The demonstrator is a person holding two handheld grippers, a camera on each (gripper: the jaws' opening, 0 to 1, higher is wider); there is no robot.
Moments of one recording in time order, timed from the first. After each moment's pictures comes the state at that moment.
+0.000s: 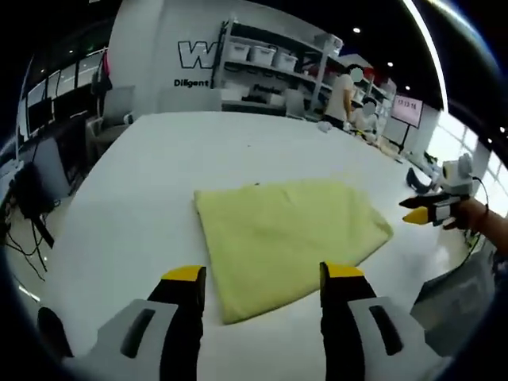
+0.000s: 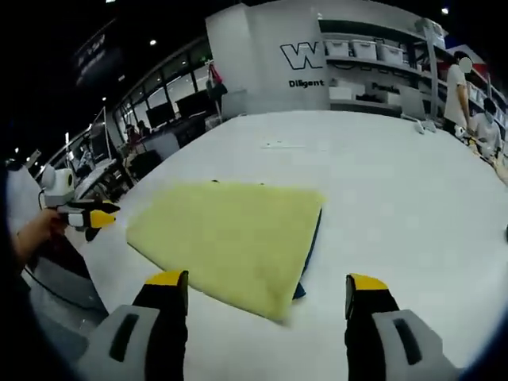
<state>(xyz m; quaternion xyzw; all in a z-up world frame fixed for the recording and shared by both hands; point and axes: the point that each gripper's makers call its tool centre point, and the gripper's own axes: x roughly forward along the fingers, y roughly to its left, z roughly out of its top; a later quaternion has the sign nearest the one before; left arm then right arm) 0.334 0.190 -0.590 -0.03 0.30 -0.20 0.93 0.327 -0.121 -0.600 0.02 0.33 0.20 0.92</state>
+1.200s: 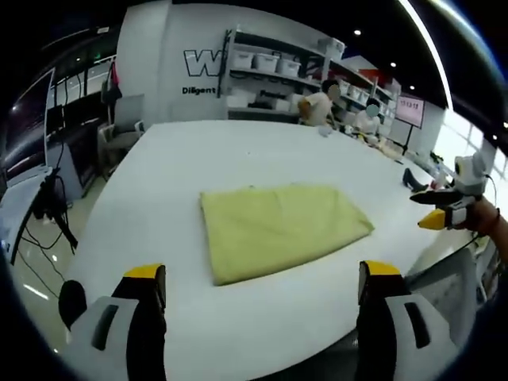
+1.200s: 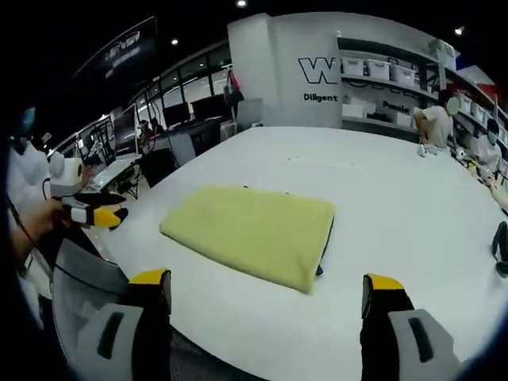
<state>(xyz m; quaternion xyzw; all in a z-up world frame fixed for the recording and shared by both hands) 0.269 0.191 -0.558 -0.02 0.30 -0.17 0.94 0.260 -0.110 -0.556 -0.01 0.31 0.22 0.93</state>
